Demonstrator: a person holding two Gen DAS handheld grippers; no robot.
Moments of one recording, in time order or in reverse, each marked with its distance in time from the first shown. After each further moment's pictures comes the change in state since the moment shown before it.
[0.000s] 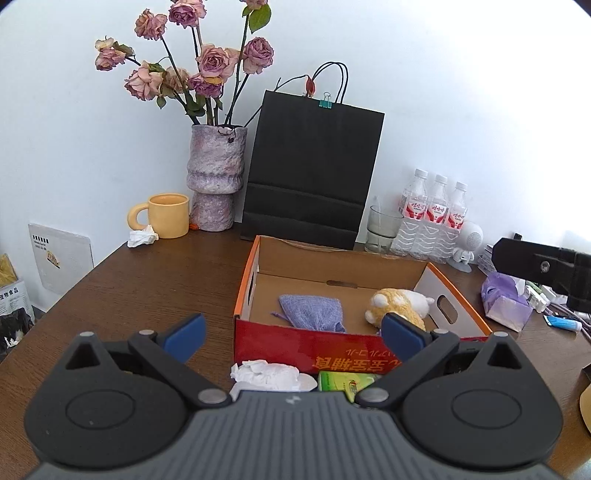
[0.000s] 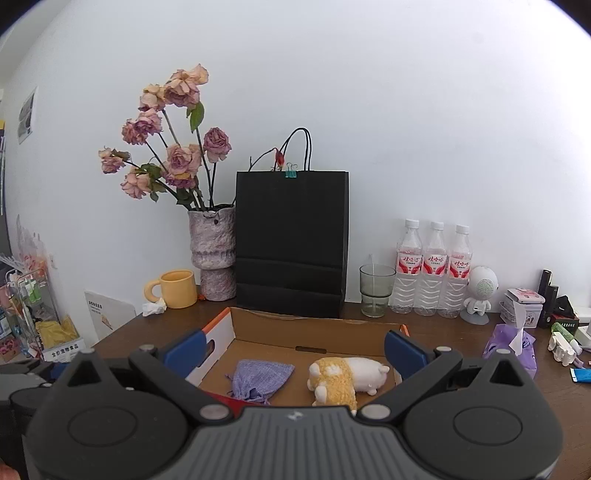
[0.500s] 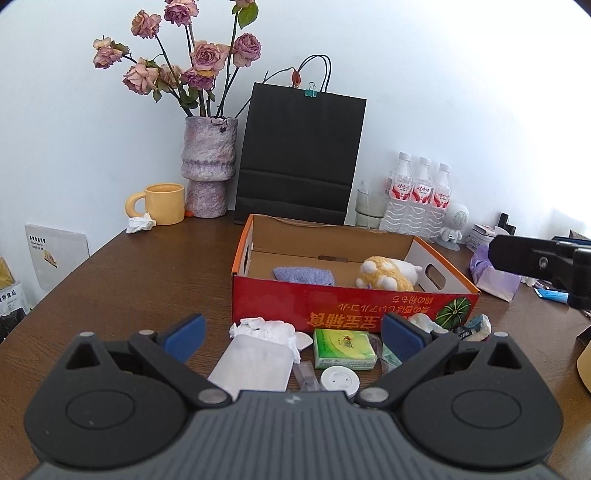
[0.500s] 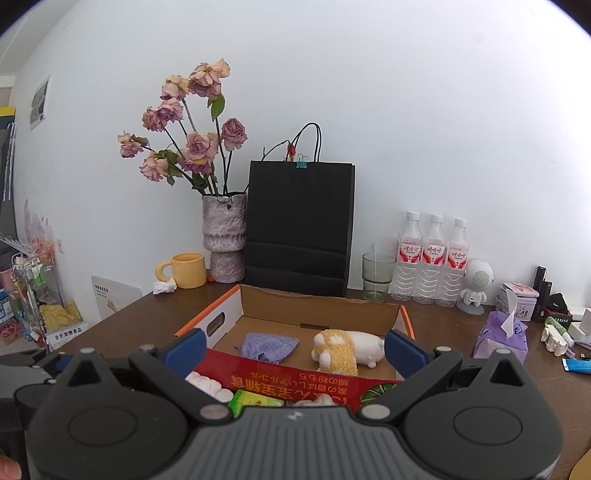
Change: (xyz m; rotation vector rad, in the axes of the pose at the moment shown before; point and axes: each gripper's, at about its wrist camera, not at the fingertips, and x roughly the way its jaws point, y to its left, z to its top) left arm -0.021 -0.001 -0.042 0.042 -0.001 -0.019; right arm -0.034 0.009 -0.034 -0.040 0.020 -0.004
